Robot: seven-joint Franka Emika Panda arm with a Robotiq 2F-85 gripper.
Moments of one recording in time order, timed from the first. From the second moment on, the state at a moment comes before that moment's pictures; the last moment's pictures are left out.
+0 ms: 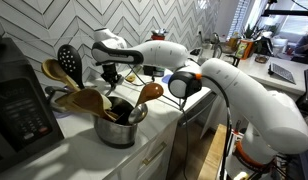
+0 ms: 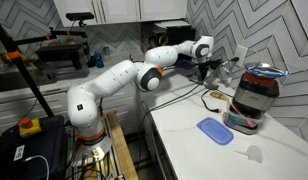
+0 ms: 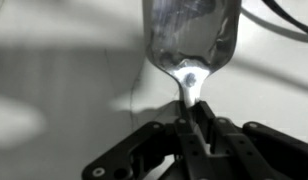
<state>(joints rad) 0.09 1.14 0.04 -0.45 -0.14 1.62 -1.91</state>
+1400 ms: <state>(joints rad) 0.20 0.89 0.06 -0.41 -0.04 1.81 -1.27</state>
